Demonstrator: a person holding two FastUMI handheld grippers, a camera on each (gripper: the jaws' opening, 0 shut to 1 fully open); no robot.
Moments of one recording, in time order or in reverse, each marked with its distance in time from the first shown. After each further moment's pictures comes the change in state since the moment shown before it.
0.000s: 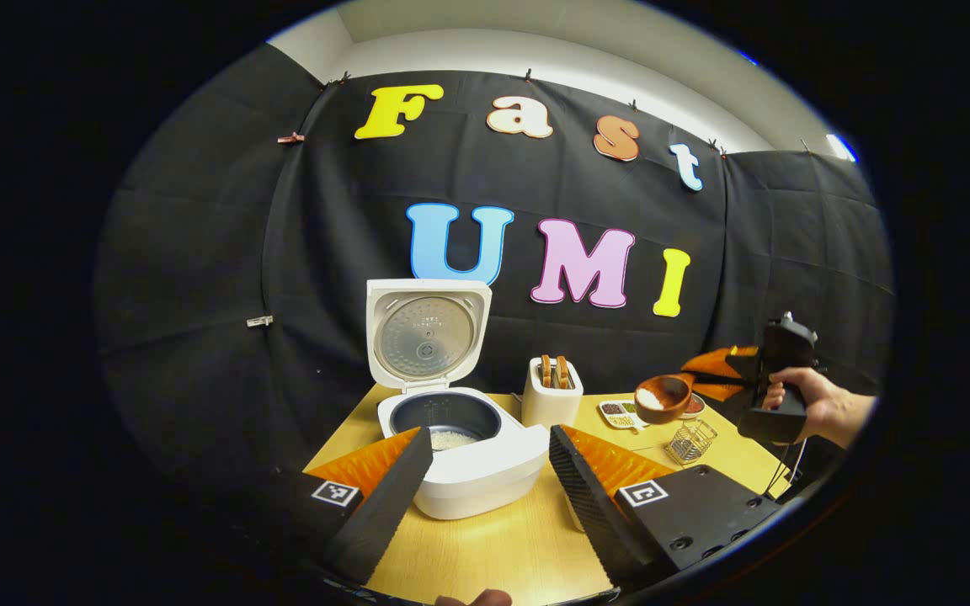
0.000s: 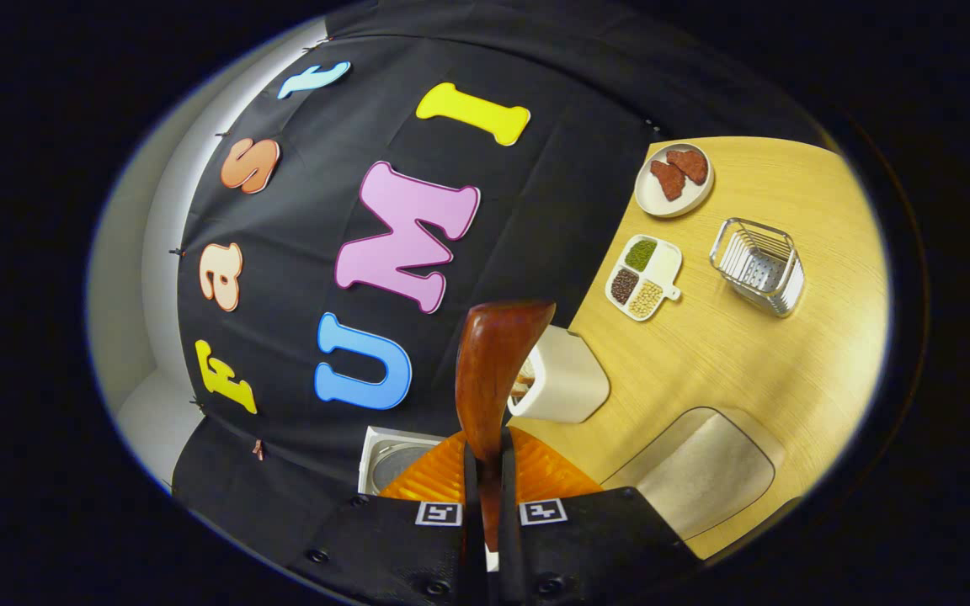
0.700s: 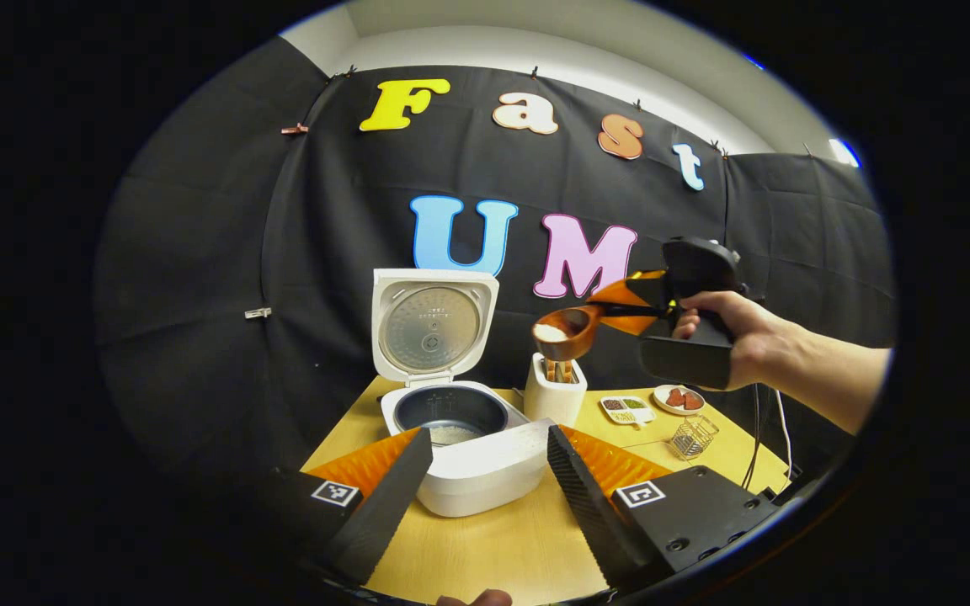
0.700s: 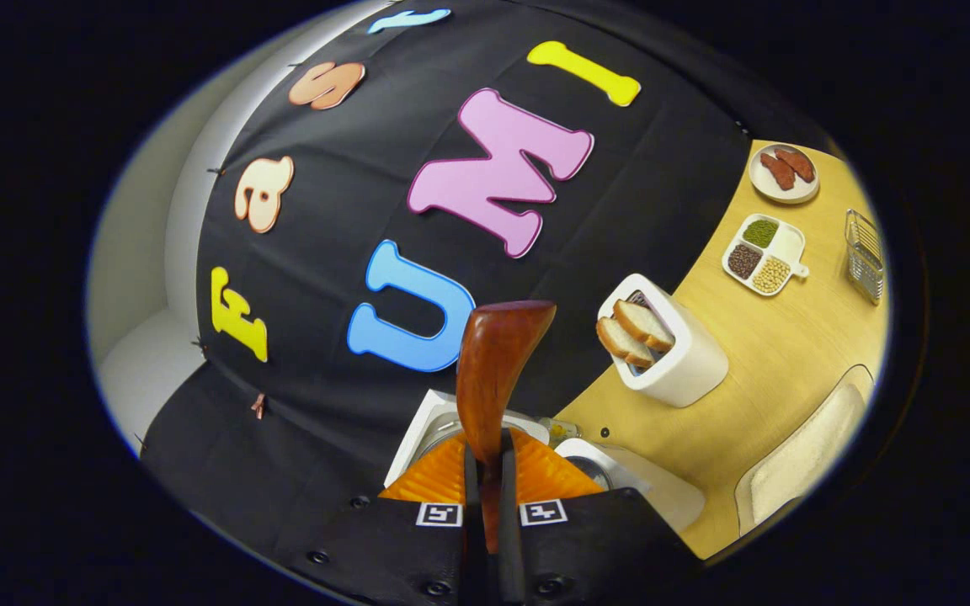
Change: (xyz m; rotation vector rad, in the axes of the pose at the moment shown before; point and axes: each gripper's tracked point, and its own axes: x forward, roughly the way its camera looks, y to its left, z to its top) left arm 0.007 0.022 -0.015 -0.017 0.013 -0.014; right arm 0.103 0.126 -0.122 -0.200 0.088 0.089
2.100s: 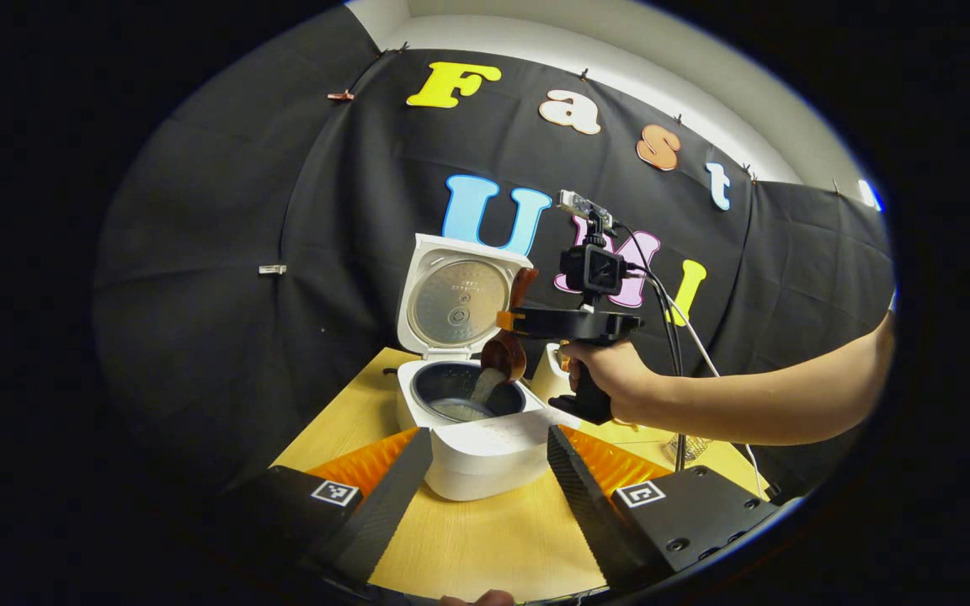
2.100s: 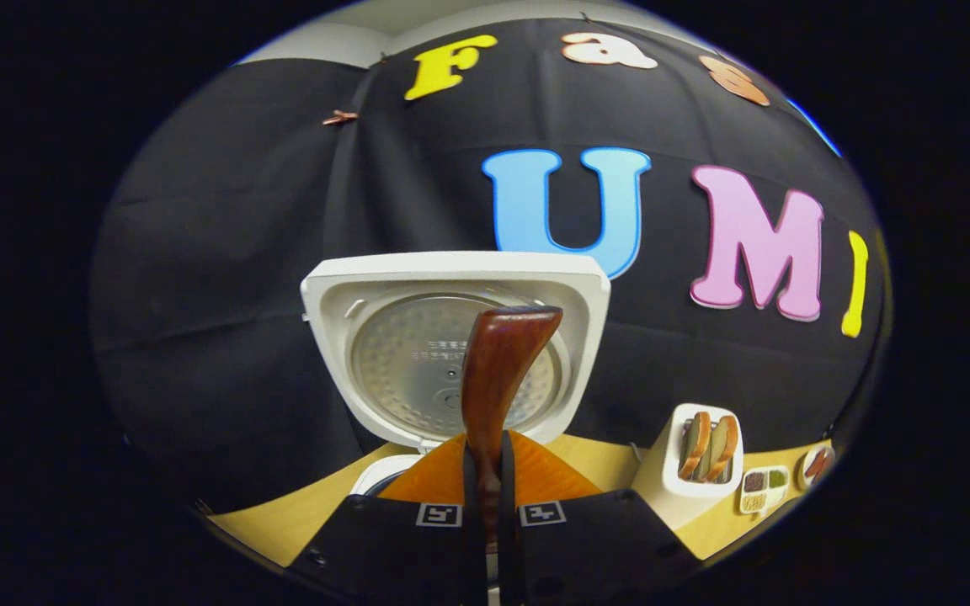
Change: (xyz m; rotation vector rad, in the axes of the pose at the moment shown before) left arm -0.005 0.041 -0.036 -0.139 0.022 -0.003; right arm 0.096 0.019 -0.153 -1.193 0.076 0.156
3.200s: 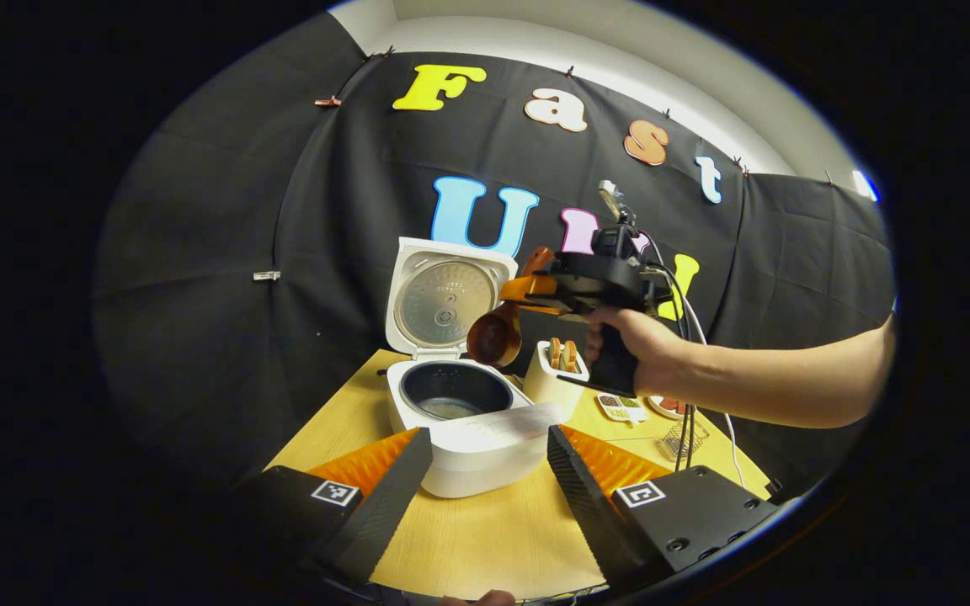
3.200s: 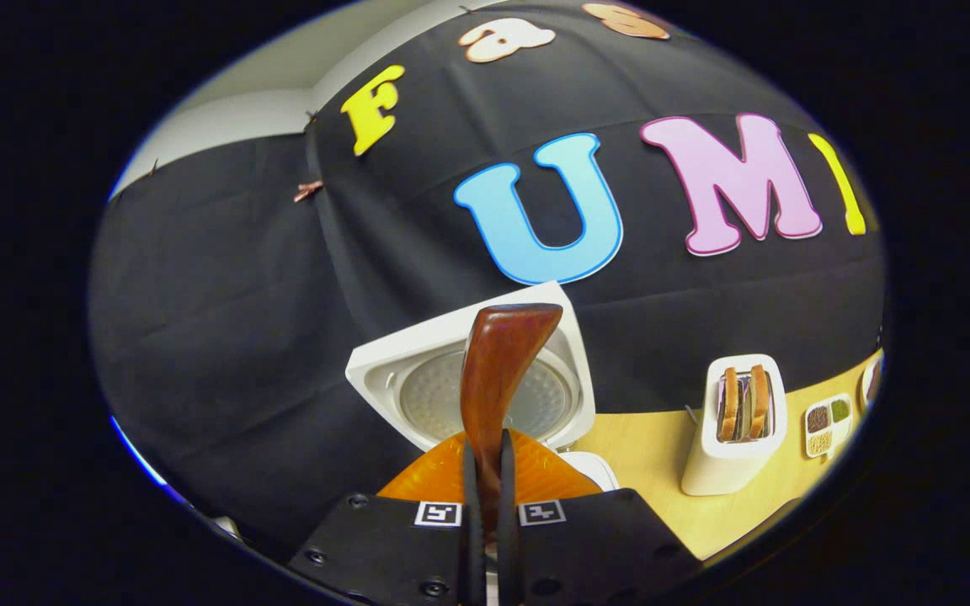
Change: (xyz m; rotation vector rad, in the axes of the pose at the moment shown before) left arm -0.006 -0.029 0.002 0.030 -0.002 -0.009; right arm -0.048 -0.029 0.048 0.541 -0.012 0.096
